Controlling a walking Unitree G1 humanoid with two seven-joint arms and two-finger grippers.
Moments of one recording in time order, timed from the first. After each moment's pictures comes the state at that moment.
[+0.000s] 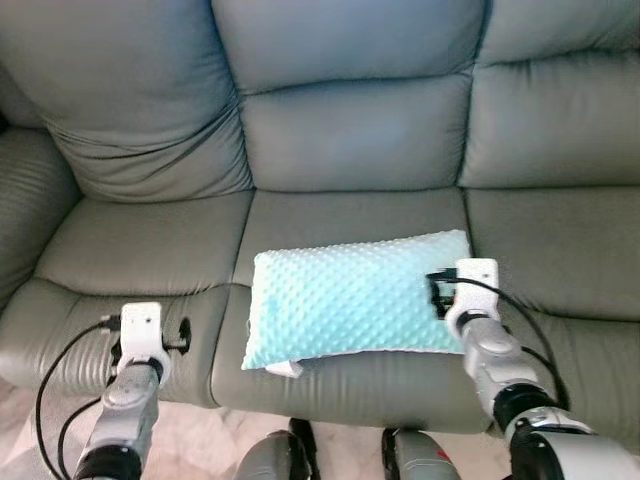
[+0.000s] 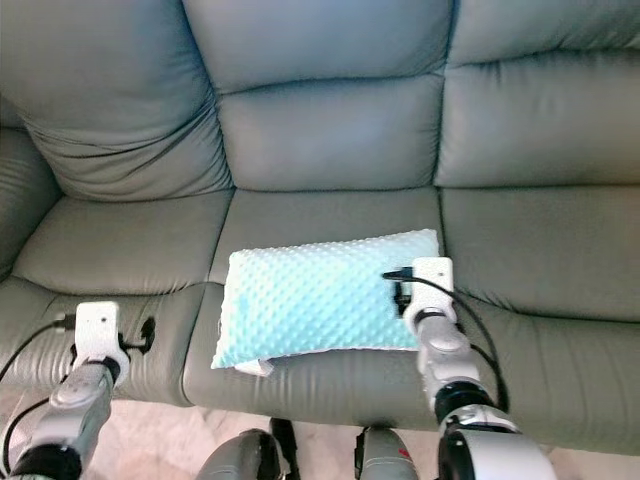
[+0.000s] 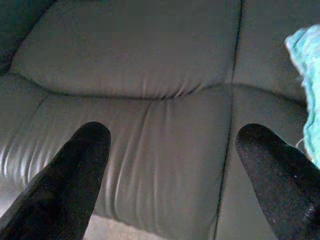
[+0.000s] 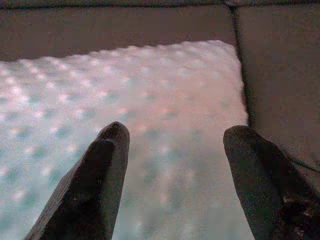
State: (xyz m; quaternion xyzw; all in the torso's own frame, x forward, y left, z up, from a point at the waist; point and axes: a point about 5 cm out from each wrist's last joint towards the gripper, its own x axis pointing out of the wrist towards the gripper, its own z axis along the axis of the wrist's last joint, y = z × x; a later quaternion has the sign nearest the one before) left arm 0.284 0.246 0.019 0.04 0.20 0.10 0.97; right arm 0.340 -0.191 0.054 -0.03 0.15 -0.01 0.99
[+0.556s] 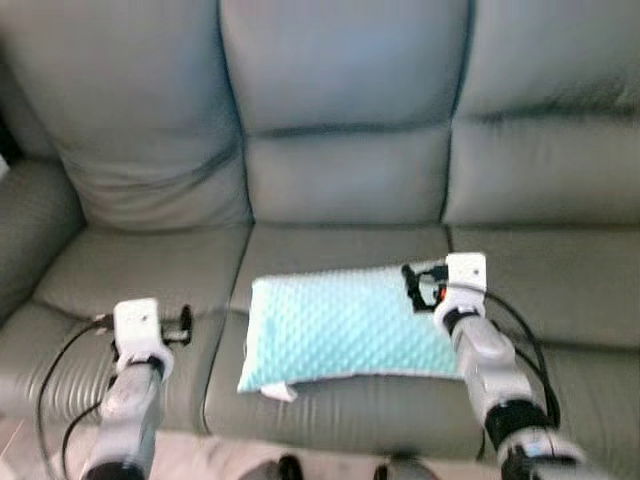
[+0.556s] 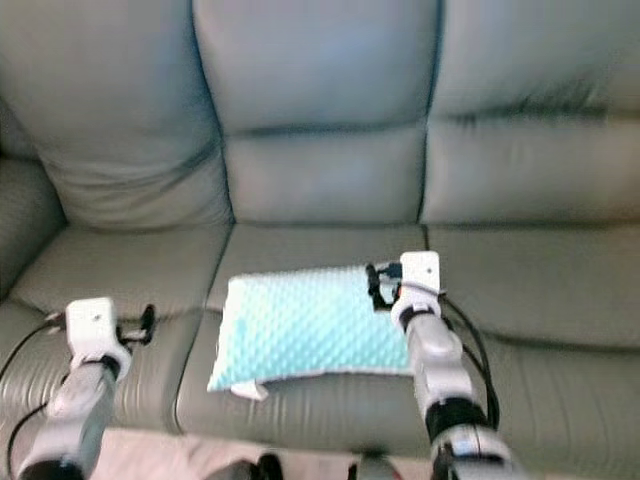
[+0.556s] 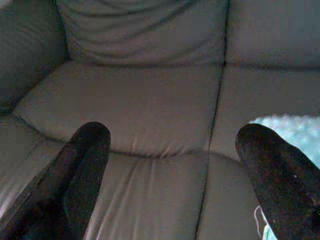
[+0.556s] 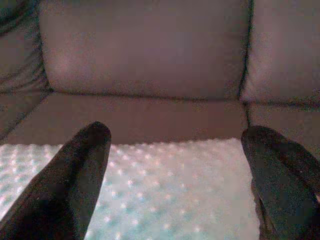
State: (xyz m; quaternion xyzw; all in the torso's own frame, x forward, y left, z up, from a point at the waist) left arm 0.269 0.239 0.032 0.01 0.12 0.11 0.99; right arm 0.331 -0.176 0.066 -0.02 0.08 0.05 1.00
